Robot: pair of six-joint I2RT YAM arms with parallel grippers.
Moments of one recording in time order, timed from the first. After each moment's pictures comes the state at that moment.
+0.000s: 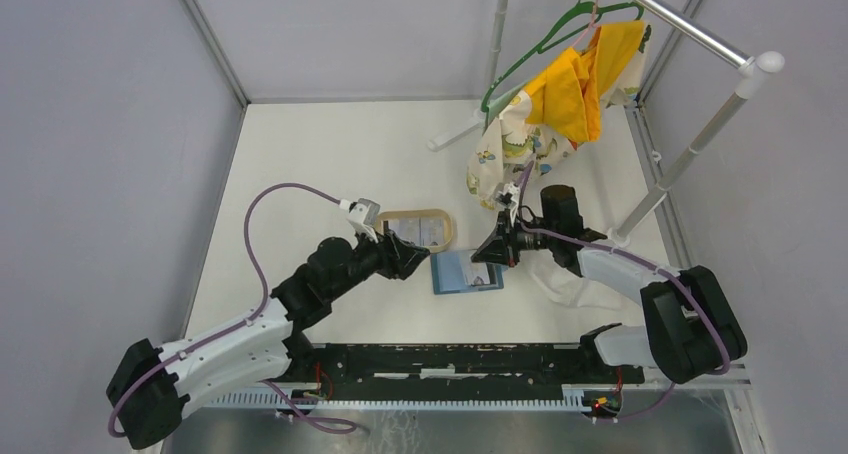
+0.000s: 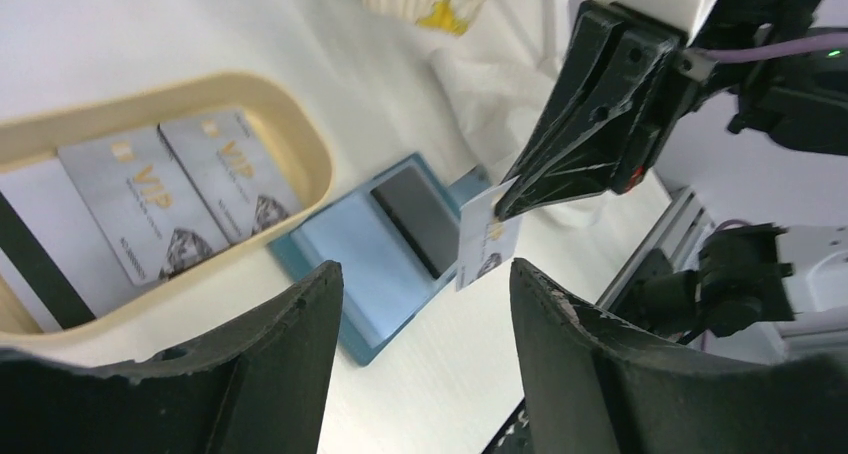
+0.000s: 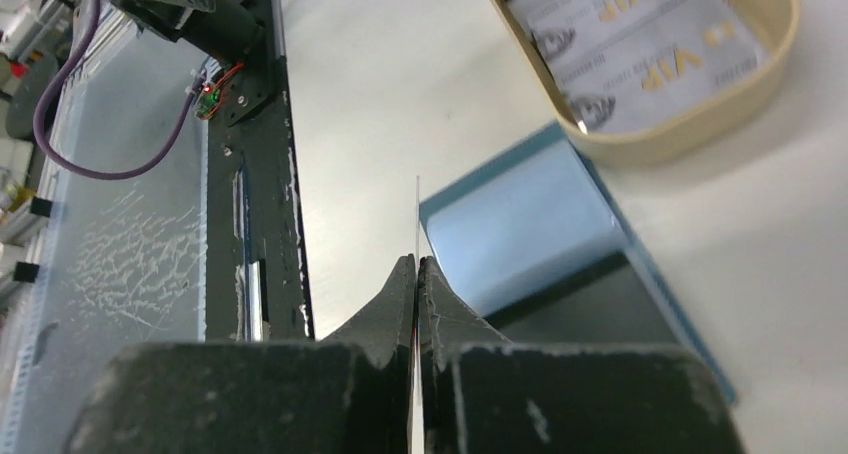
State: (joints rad) left arm -0.83 0.76 0.36 0.24 -0.02 -0.58; right arm 0.38 1.32 0.56 0.20 -1.07 0.01
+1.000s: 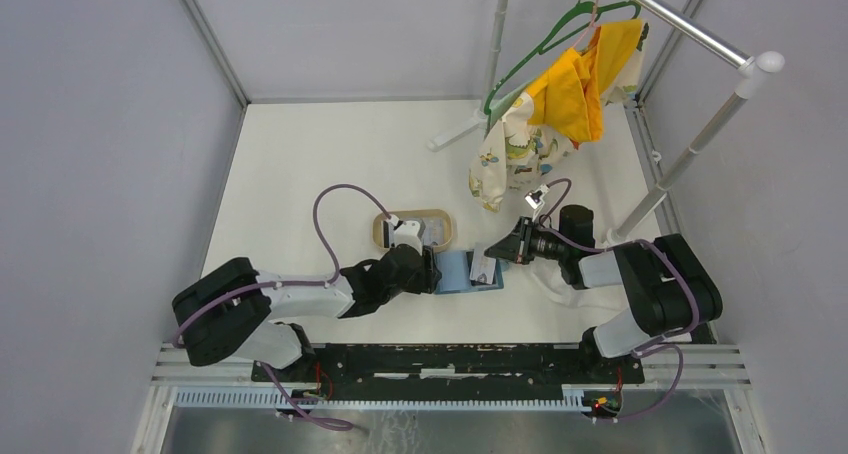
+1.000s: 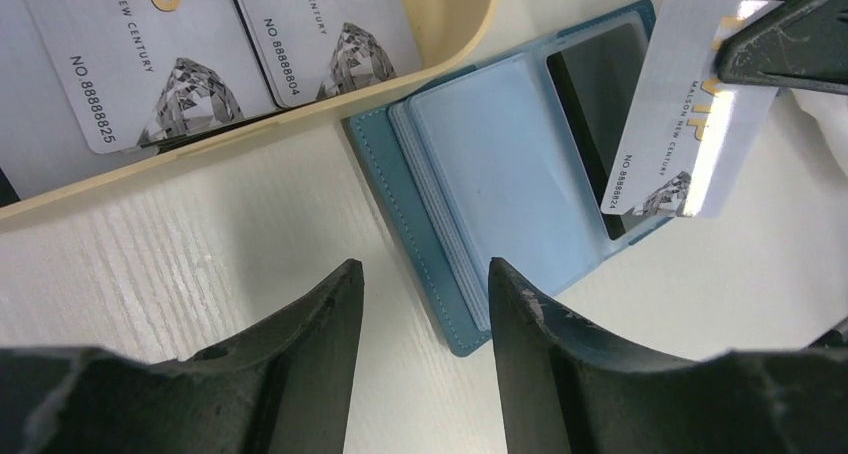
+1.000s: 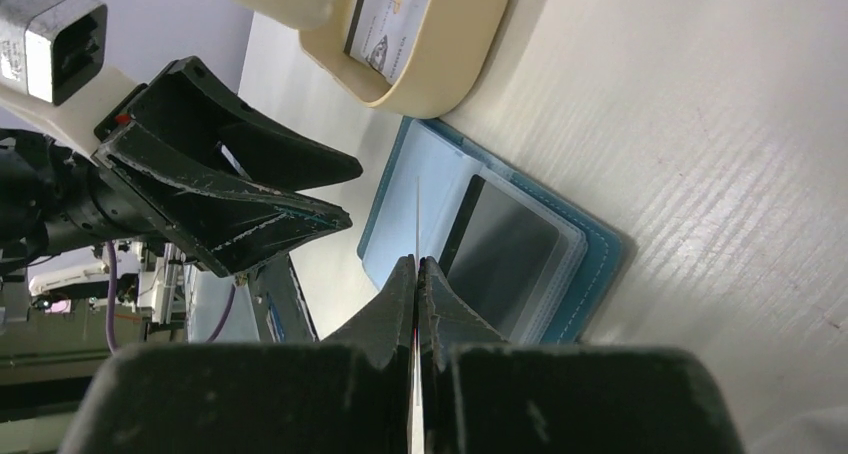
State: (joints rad) left arm -1.01 1.37 0.46 0.25 -0.29 -0.70; right arm 0.20 1.53 0.31 0.75 -0.91 0.61
